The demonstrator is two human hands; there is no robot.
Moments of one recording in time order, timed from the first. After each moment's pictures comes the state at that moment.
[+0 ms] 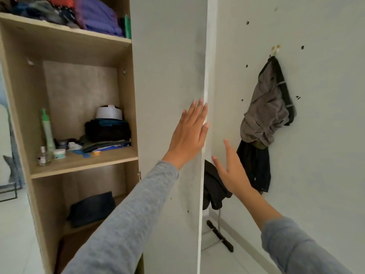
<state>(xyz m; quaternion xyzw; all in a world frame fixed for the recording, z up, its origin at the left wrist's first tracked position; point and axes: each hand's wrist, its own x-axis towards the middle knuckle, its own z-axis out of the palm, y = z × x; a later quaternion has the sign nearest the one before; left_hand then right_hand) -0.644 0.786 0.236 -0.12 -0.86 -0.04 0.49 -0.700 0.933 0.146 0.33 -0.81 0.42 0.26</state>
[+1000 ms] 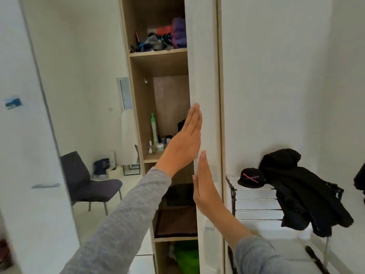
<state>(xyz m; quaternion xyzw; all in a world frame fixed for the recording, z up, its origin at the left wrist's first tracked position) -0.502 0.690 0.243 0.13 -0.81 0.40 0.42 -0.575 0.752 0.111 0.60 -0.56 0.56 0.08</state>
